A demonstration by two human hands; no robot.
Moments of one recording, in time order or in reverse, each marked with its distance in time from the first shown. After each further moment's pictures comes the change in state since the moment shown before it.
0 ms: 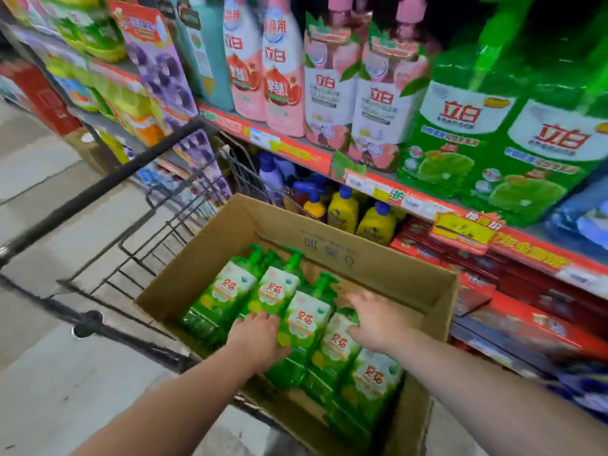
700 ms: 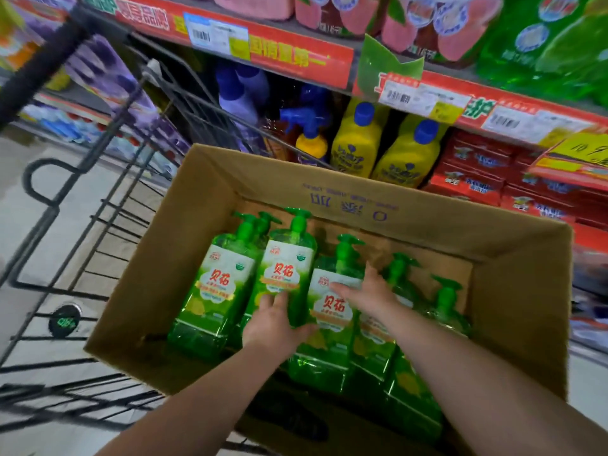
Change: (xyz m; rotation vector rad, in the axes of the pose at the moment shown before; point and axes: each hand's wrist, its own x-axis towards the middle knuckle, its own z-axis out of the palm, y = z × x) left_hand 0.120 -0.045 0.056 -0.400 -0.097 -0.016; right_hand 0.146 -0.027 0.087 0.879 -0.038 0.601
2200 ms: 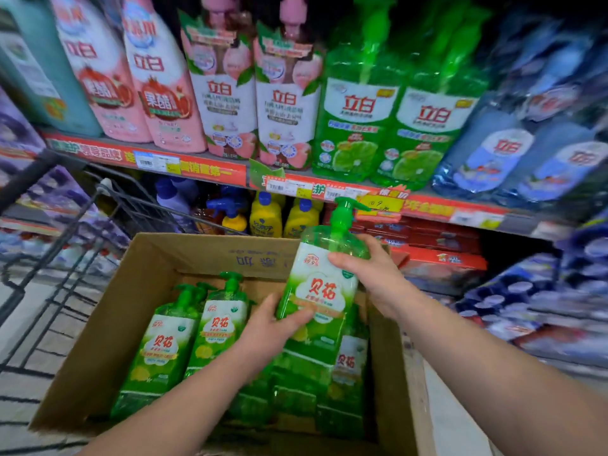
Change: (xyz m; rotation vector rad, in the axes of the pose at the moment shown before) left_hand -0.120 0.105 -0.059 -0.847 -0.164 0.418; right_hand -0.174 0.004 -0.139 0.793 0.250 -0.414
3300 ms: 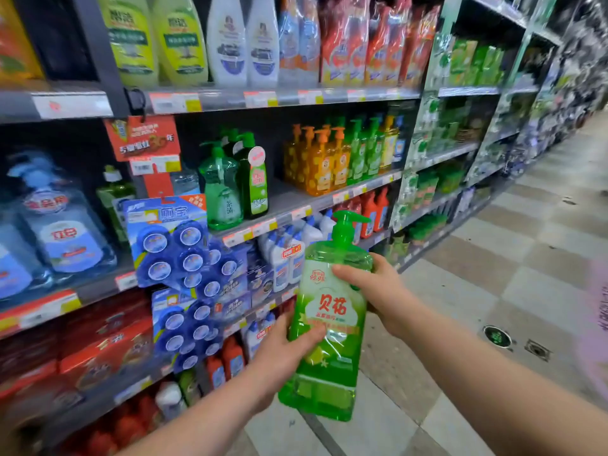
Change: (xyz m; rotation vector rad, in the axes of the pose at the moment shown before) left_hand -0.194 0.046 0.574 0.232 -0.772 0.338; right_hand -0.385 0.081 -0.537 0.285 0.791 -0.261
